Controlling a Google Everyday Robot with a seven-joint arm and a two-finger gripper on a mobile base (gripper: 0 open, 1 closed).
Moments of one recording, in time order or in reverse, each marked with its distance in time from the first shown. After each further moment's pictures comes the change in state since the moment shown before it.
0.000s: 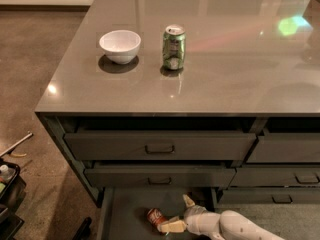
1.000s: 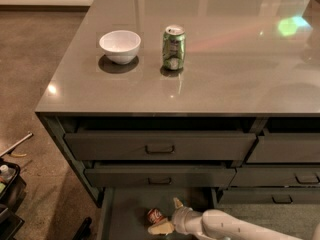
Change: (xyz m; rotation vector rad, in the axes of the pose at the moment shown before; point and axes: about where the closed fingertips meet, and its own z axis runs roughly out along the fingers) arm 0.036 -0.002 0.065 0.000 0.096 -0.023
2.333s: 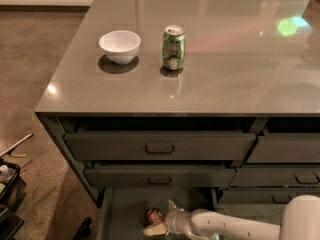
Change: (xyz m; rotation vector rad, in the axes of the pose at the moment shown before) arm 0.033 -0.006 0.047 0.034 0.086 -0.022
